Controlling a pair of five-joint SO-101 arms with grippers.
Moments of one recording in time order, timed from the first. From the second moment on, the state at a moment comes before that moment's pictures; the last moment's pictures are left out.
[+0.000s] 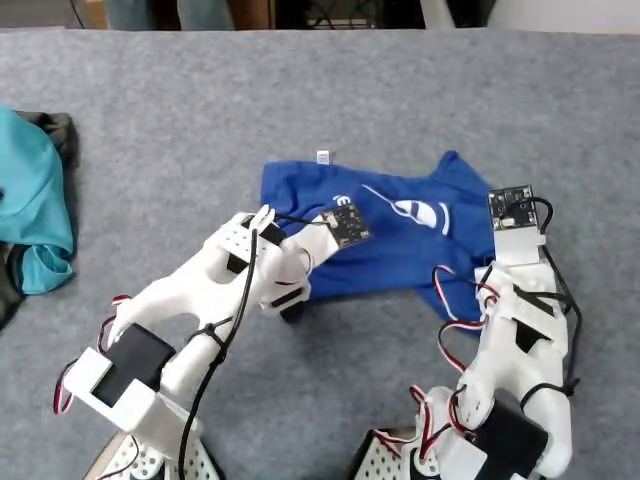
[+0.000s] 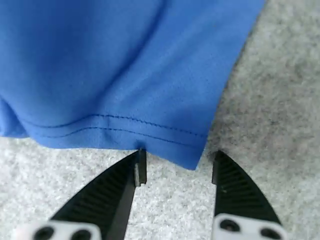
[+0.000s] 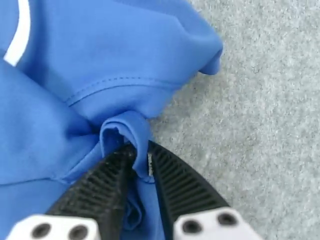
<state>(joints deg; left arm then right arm) 25.9 2.9 32.4 53.6 -33.2 32.8 -20.8 68.9 14.1 36.7</state>
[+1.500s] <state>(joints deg) 28.4 6.8 28.3 54.8 -35.5 32.8 -20.8 68.9 14.1 36.7</state>
